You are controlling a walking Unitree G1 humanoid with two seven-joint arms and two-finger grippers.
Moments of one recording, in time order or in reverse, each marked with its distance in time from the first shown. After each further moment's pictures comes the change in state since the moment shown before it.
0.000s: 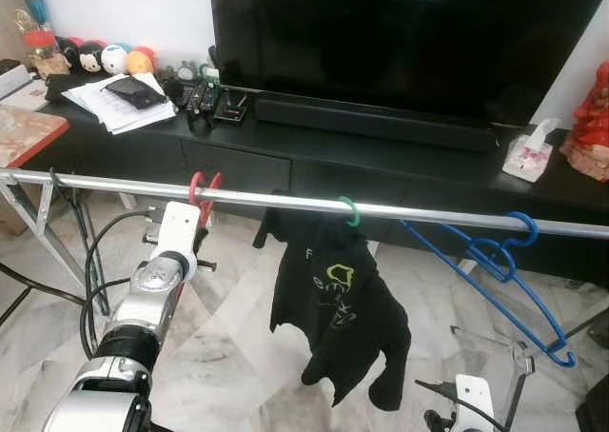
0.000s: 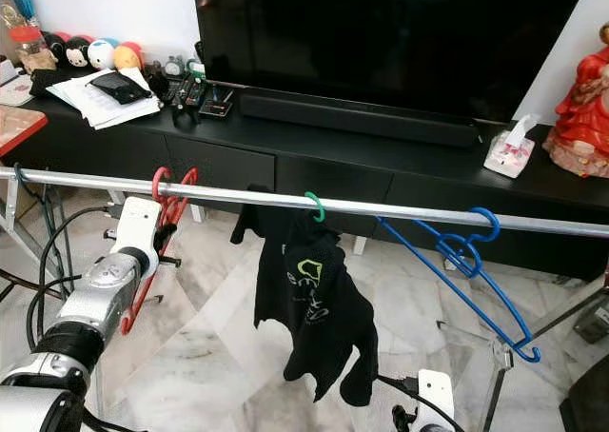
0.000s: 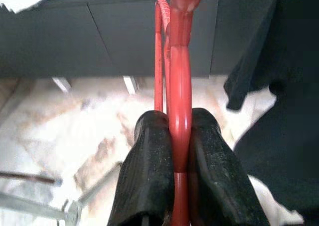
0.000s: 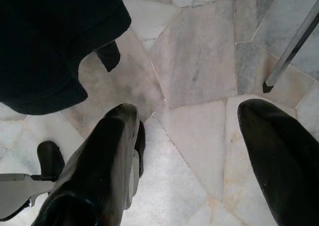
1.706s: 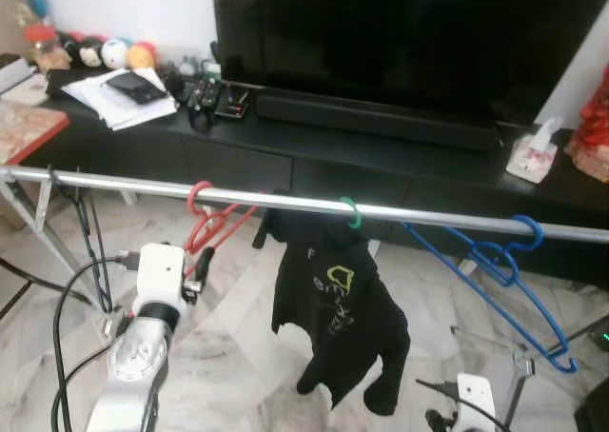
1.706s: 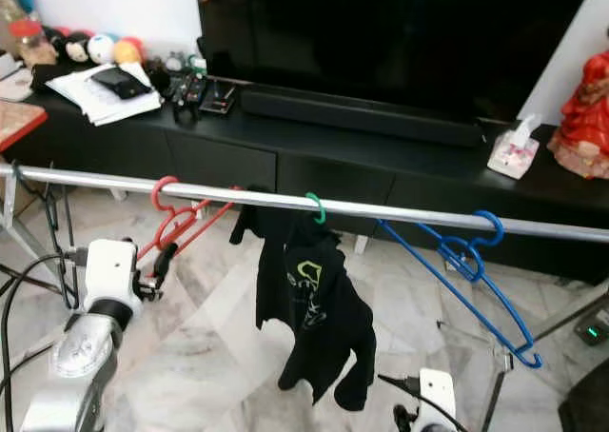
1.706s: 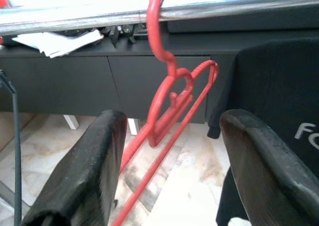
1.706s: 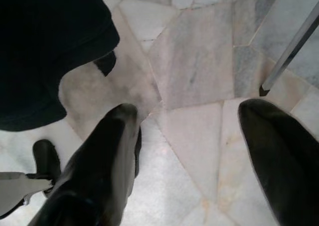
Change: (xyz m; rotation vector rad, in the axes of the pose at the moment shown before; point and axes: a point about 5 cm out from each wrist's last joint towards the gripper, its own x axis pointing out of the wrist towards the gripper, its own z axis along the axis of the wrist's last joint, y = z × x) left arm -0.104 -0.018 -0.005 -0.043 -0.318 0.074; right arm 0.000 -0.002 0.002 -0.011 -0.004 0.007
